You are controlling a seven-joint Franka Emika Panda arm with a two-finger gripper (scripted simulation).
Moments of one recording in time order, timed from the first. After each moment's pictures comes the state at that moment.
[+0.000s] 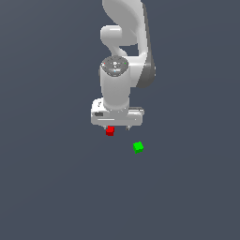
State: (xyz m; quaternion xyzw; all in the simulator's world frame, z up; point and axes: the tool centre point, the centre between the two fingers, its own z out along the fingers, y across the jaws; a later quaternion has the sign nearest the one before) arm -0.004 -0.013 0.168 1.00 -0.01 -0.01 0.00
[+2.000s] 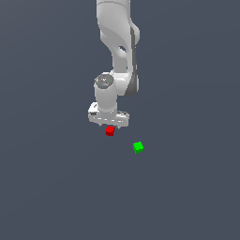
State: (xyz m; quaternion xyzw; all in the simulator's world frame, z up) arm -0.083 -0.057 0.067 1.00 -0.09 0.00 0.00
